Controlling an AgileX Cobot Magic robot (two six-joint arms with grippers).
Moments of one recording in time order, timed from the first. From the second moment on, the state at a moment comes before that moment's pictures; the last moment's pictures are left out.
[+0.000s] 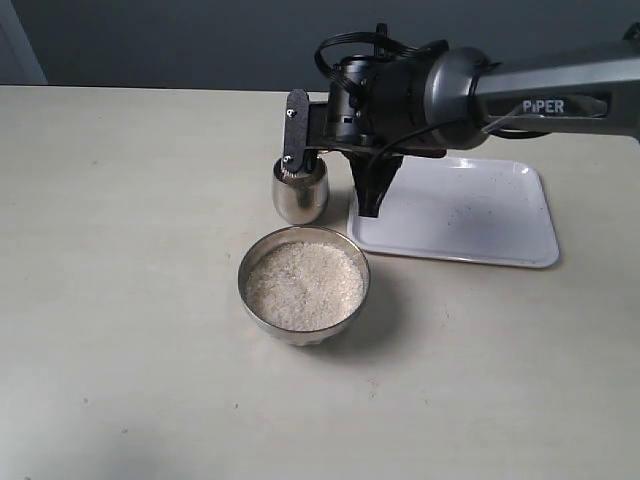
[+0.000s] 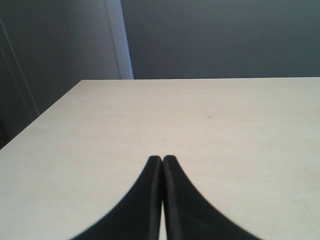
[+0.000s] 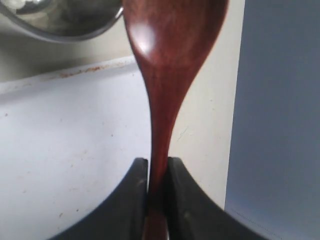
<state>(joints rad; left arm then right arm) 0.06 0.00 0.00 0.00 0.23 0.07 0.84 2.06 -1.44 -0.97 0.76 -0.07</state>
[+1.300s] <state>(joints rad) 0.06 0.00 0.00 0.00 0.23 0.07 0.49 1.98 -1.44 -0.34 0.92 0.07</state>
